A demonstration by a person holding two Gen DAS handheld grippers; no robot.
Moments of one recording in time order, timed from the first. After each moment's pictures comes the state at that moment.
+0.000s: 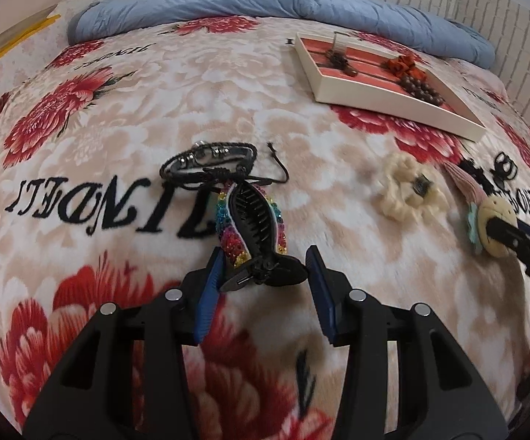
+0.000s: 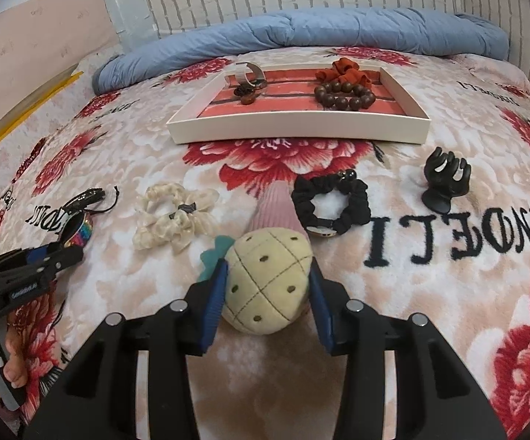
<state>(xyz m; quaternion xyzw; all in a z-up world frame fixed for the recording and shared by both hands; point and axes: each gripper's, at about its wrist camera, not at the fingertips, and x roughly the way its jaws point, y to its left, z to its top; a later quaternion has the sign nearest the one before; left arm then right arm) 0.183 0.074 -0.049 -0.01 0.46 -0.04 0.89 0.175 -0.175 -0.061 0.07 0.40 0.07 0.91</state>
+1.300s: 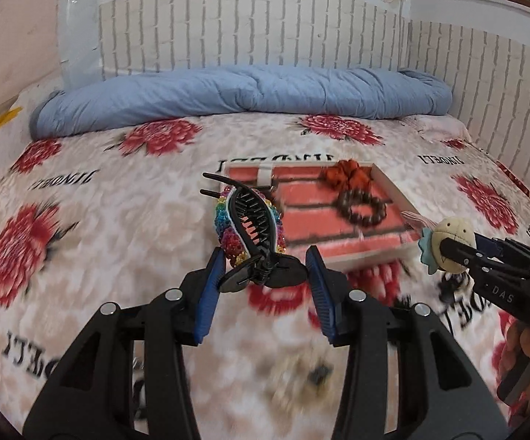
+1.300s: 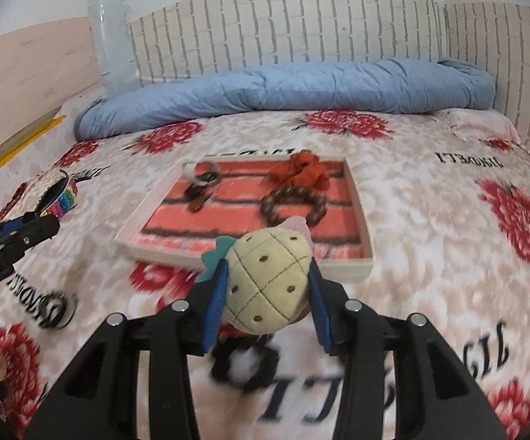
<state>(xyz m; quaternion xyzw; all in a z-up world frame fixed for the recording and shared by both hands) 0.284 -0.021 0.057 0.02 0.32 -0.10 0.94 0.276 -0.247 0.015 0.04 0.32 0.03 0.94</state>
